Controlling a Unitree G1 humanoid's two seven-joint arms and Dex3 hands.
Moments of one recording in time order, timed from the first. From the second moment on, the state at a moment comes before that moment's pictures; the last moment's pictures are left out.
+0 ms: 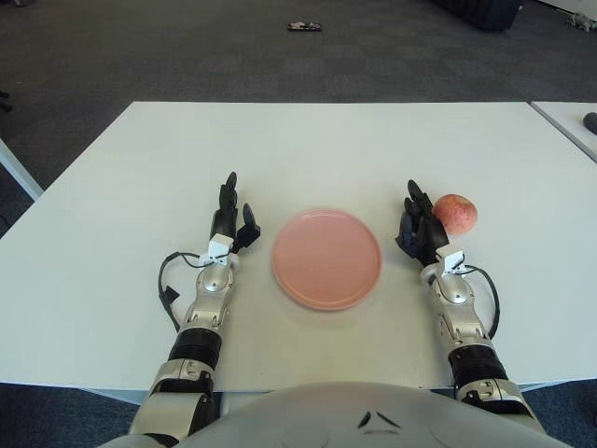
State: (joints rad) left arm -0.13 0.06 0.04 0.56 0.10 -0.46 0.13; right arm -0.05 -0.08 -0.04 0.43 -0.02 -0.38 0.05
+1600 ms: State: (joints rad) left arm -0.19 0.04 0.03 0.63 0.10 -0.50 0.14; right arm -0.15 -0.36 -0.15 -0.17 -0.28 -0.26 0.05
